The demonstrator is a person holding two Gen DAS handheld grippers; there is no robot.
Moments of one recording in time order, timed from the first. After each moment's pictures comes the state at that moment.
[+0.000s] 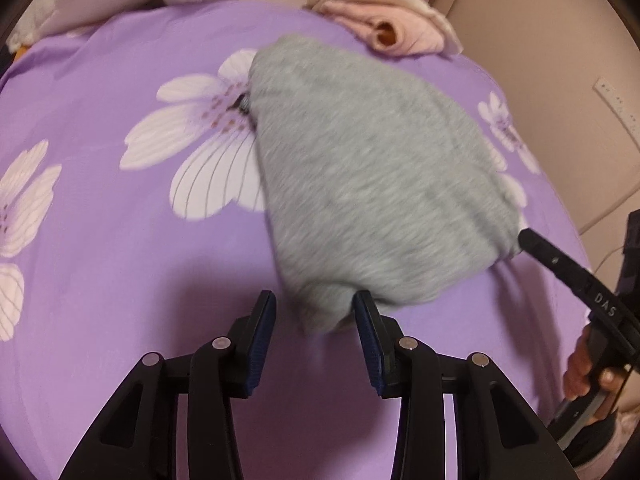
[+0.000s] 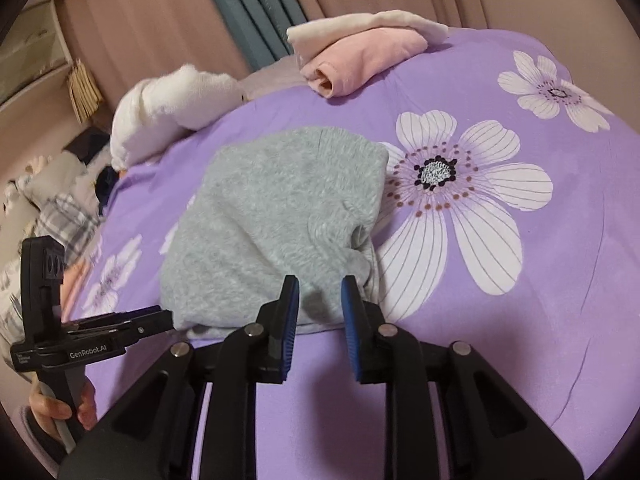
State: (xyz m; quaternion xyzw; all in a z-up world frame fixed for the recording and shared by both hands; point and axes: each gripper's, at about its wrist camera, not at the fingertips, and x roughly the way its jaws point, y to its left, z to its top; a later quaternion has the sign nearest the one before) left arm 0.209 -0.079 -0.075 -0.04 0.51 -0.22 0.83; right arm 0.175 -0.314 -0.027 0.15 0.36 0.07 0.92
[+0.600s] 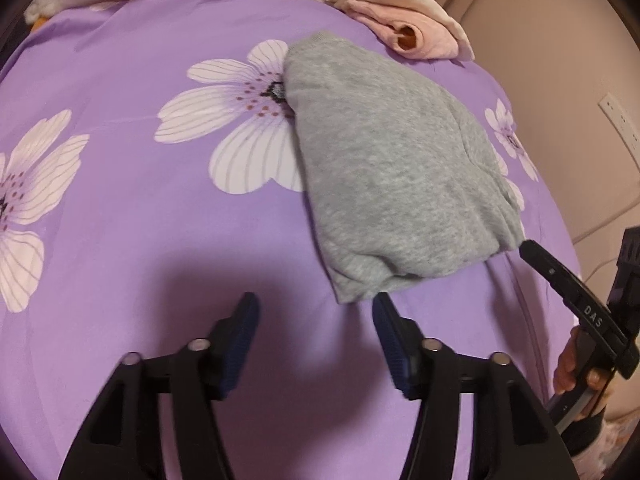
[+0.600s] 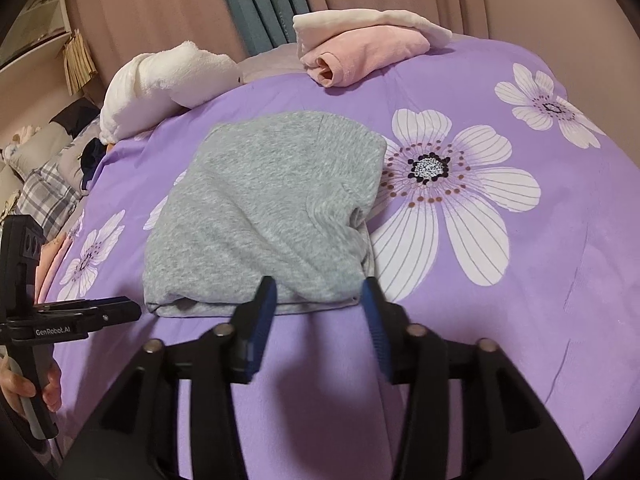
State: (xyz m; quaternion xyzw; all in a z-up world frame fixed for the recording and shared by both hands) left arm 0.203 -0.044 -0.065 -0.07 0.52 -0.22 0.82; right arm 0.163 -0.304 -0.023 0.11 0.37 0.04 0.92
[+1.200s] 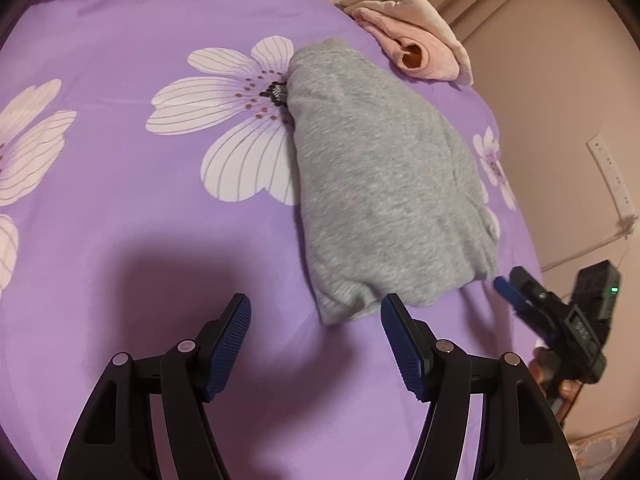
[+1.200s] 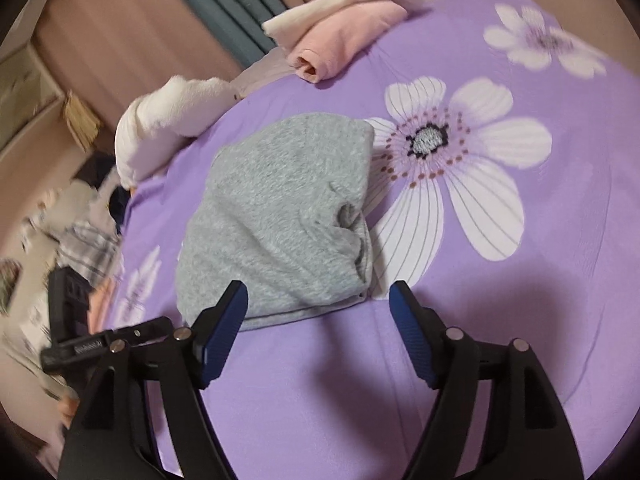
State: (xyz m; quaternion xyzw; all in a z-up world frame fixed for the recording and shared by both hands) left arm 0.219 -0.036 -0.067 -0.15 0.53 -0.25 0.80; right arm 0.171 -0.339 -0.033 0.26 0.38 0.08 0.88
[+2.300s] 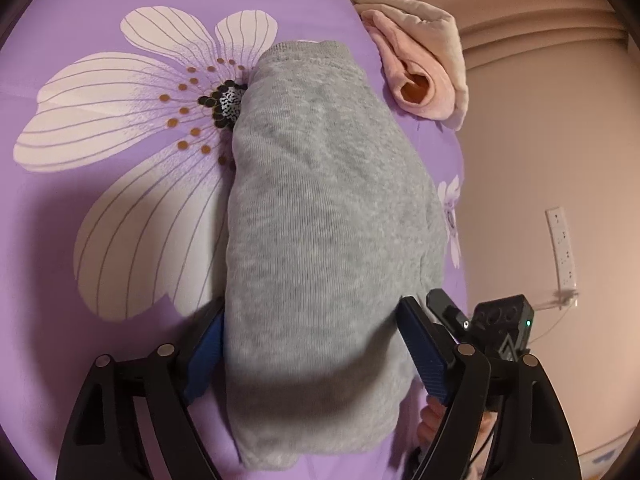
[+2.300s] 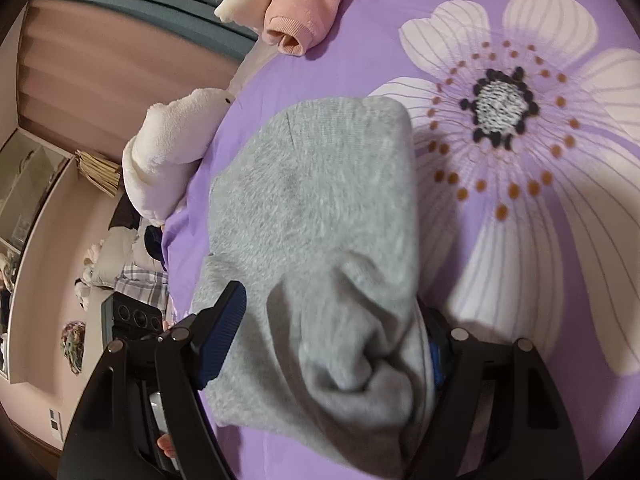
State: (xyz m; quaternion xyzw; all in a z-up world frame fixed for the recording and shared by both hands) left arm 0.314 -0.073 -0.091 -0.31 0.55 -0.30 0.72; right arm 0.259 -0.343 -0.068 0.39 0.41 0.16 0.81
